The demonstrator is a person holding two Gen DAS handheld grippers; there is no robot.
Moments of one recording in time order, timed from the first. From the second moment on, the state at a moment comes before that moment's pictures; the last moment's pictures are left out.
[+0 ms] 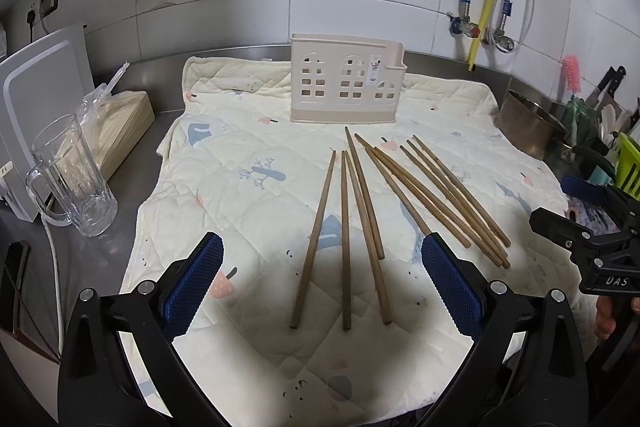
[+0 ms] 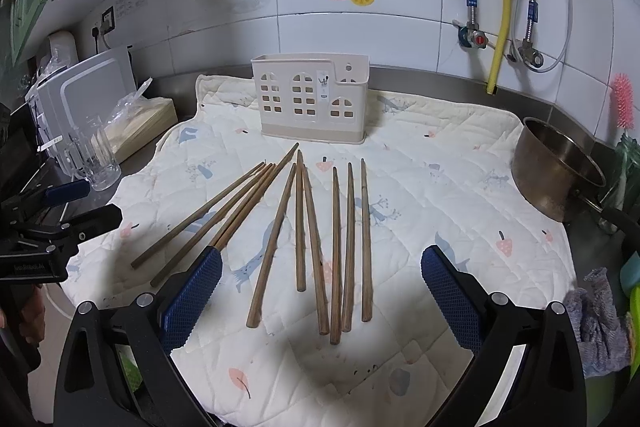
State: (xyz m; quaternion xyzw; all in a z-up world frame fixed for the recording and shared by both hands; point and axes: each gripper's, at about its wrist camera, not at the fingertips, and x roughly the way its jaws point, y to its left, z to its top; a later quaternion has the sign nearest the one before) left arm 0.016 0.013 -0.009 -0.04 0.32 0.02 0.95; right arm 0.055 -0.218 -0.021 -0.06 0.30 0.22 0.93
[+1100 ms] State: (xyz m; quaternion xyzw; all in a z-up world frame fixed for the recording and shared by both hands) left arm 0.055 0.029 -0.052 -0.06 0.37 0.00 0.93; right arm 0.100 -0.228 -0.059 -0.06 0.35 0.20 0.91
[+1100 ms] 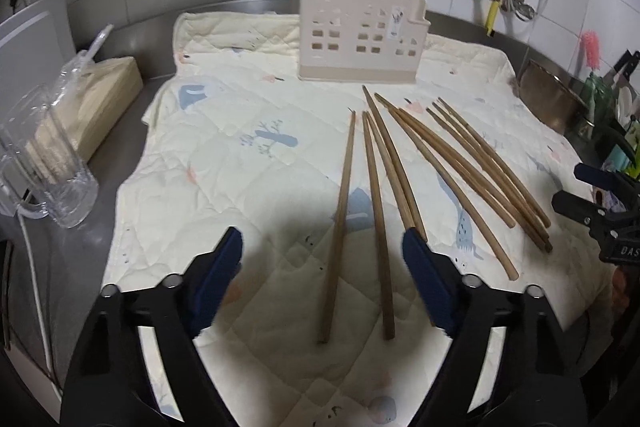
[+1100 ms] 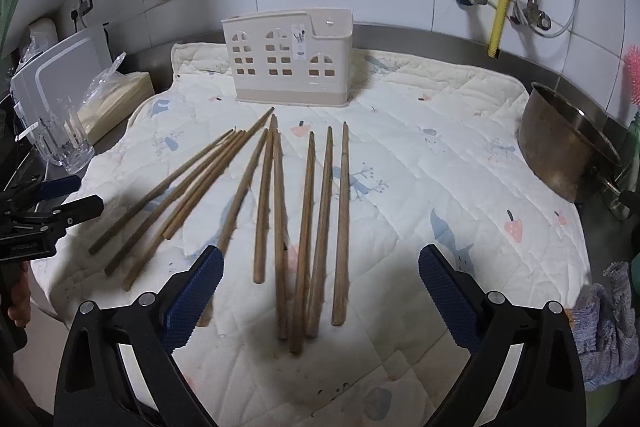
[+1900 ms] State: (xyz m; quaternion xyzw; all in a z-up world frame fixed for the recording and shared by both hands) left arm 0.084 0.034 -0.084 -0.05 0.44 -0.04 0.90; right arm 0.125 -0.237 -0.086 -0.03 0.40 0.22 0.89
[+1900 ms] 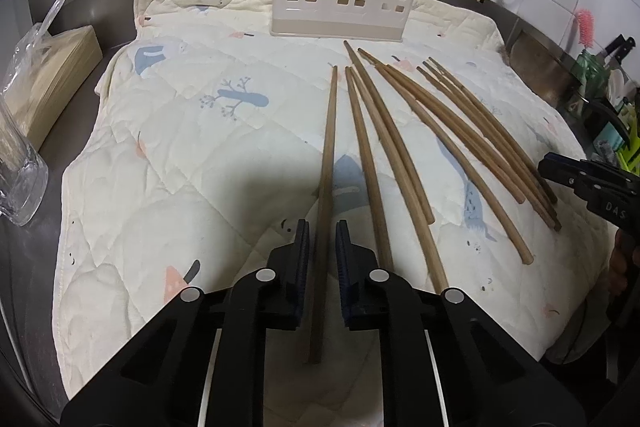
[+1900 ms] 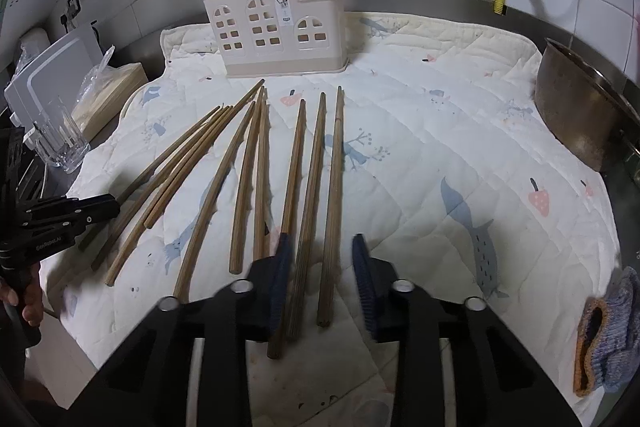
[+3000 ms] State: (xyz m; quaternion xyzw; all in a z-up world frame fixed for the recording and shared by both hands) left arm 0.081 0.037 -0.047 -0.05 0.39 -0.04 0.92; right arm 0.119 -0.236 -0.048 -0.06 0.33 0.20 0.92
